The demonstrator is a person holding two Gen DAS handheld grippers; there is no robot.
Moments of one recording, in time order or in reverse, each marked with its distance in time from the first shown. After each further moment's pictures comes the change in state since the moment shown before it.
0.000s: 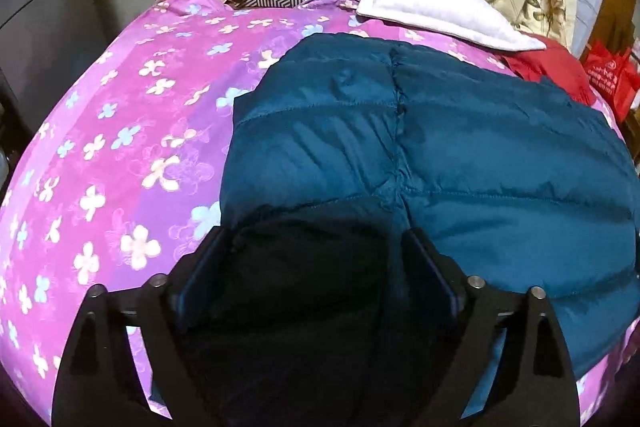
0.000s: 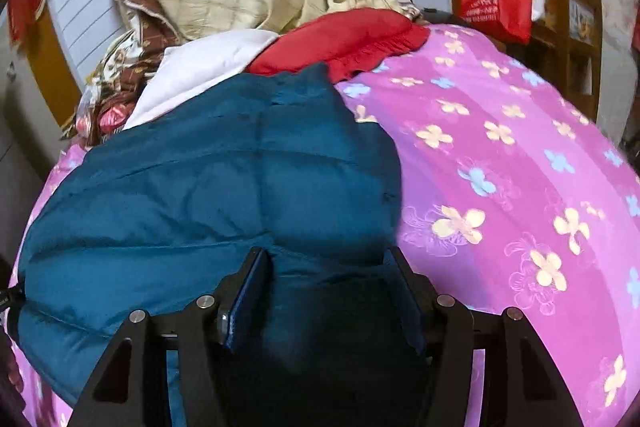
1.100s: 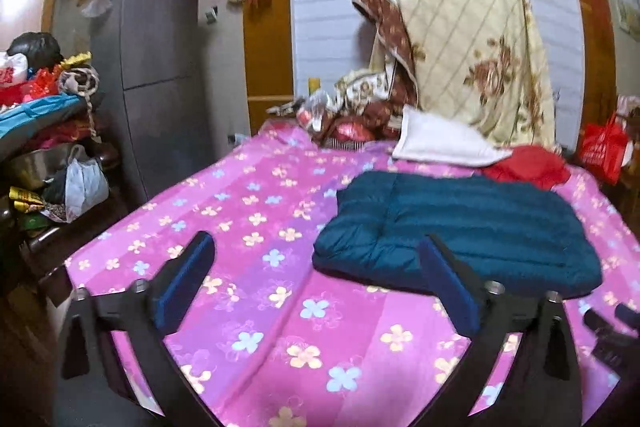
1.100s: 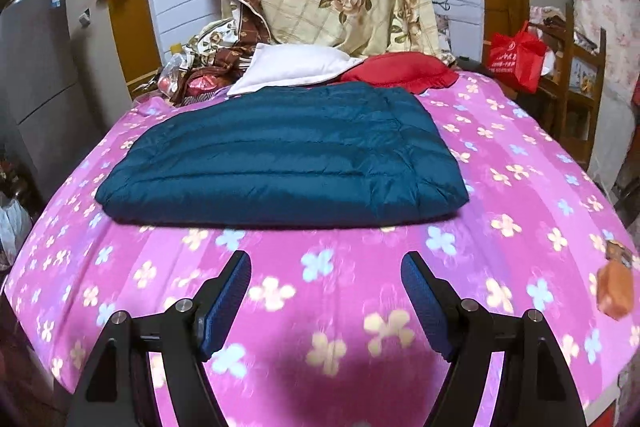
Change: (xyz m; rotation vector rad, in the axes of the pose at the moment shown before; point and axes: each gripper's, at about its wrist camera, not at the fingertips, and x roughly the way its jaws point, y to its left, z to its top) left arm -0.304 -0.001 -0.190 -0.085 -0.572 0.193; right arm -0.238 0.106 -0.177 -0.223 -0.113 0.044
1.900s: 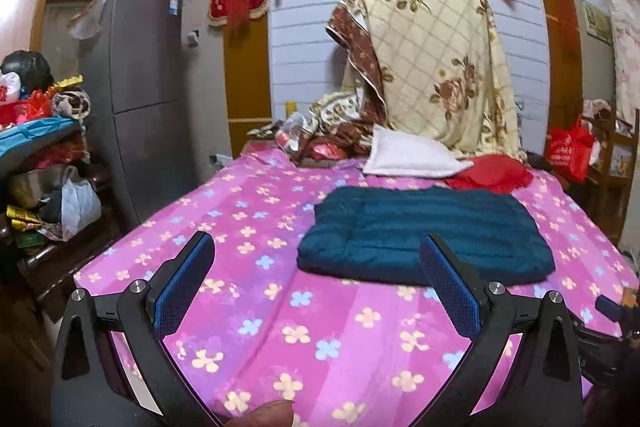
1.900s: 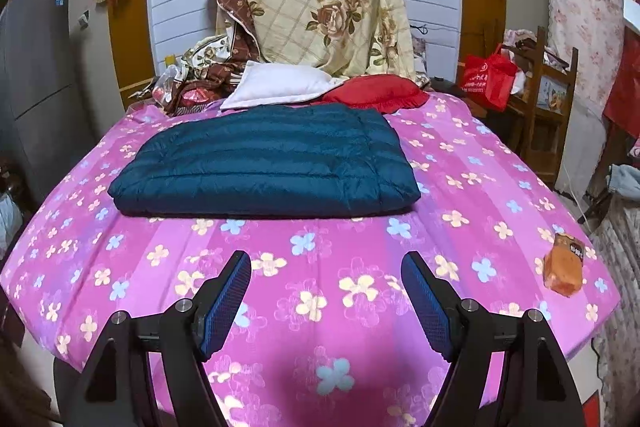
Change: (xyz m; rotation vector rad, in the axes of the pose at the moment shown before) left arm -0.089 0.000 0.010 0.046 -0.017 -0.098; right arm -0.075 0.006 -0.019 -0.011 -0.044 -0.076
